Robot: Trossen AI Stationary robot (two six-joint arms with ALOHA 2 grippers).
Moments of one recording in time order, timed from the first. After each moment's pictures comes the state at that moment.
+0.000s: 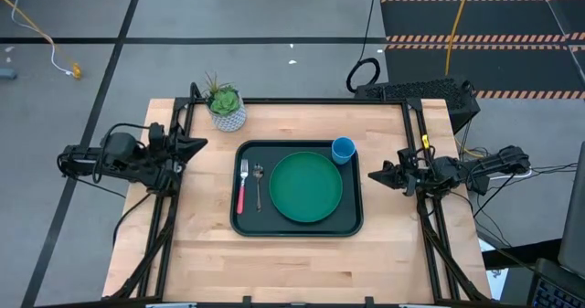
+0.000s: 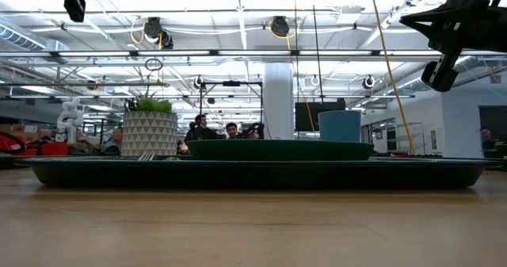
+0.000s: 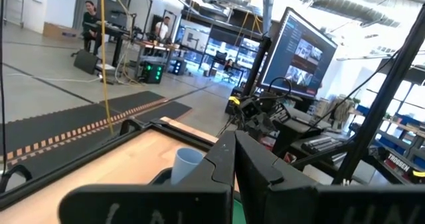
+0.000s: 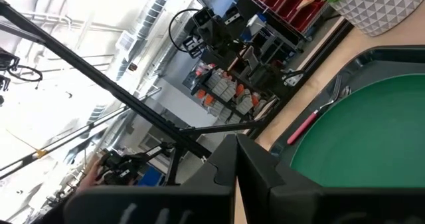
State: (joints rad) left arm -0.15 0.20 0.49 -0.15 -0.38 -0.27; right arm 0.25 0.12 0.02 0.26 0.23 0.92
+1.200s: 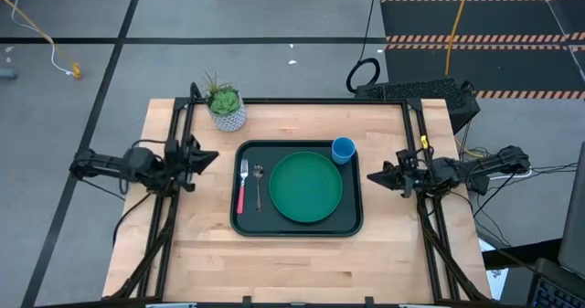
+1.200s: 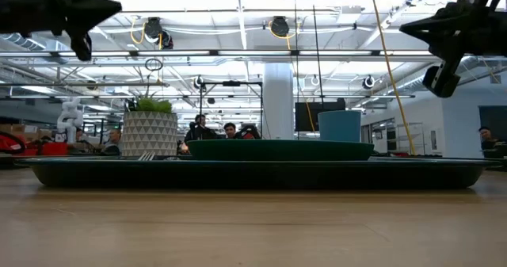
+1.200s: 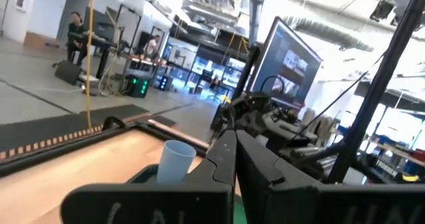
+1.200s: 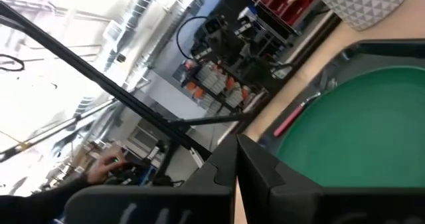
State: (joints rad) left arm -0.18 0.07 0.12 0.20 -0.37 -0.27; right arm 0.25 0.12 0.01 0.21 0.23 0.91
